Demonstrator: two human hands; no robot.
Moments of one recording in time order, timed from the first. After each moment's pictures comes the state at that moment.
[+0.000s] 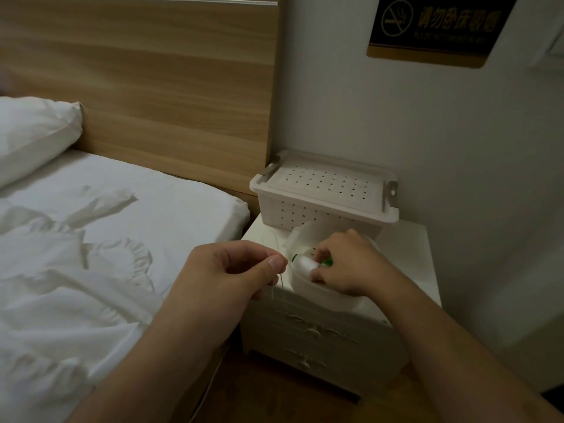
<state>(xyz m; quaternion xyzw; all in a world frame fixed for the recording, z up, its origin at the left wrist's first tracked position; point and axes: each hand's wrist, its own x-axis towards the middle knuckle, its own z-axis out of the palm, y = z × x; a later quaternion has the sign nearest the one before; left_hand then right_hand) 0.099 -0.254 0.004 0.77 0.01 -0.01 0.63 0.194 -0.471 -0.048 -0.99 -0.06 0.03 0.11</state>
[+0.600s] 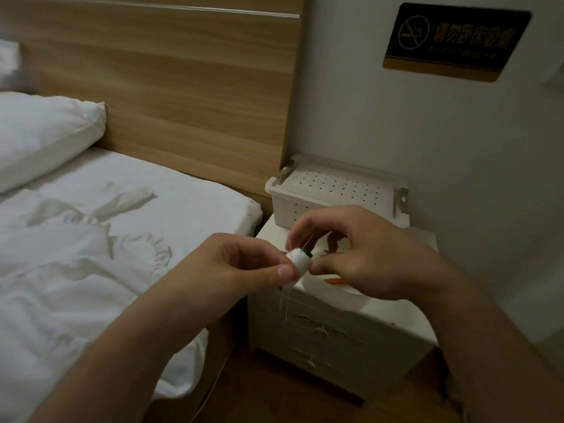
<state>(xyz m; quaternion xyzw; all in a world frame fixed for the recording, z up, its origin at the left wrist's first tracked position) 0.098 -0.220 0.024 0.76 -0.10 -0.13 0.63 0.130 -0.439 0.054 -0.91 -0.26 0.06 0.33</state>
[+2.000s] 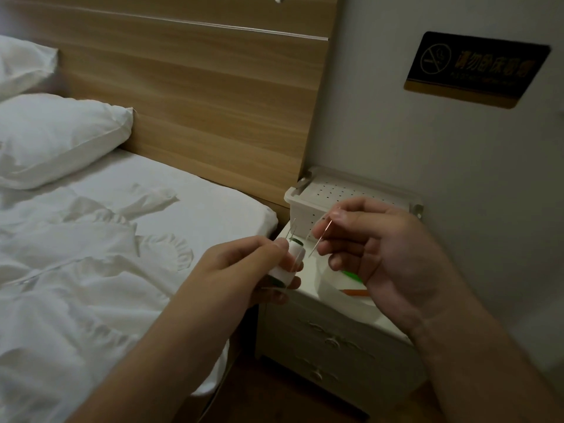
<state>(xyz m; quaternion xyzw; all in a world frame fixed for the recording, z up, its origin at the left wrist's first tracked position) 0.069 -0.210 0.030 0.67 0.00 -0.04 0.75 0.099 -0.396 0.074 -0.63 -0.03 0.05 0.77</state>
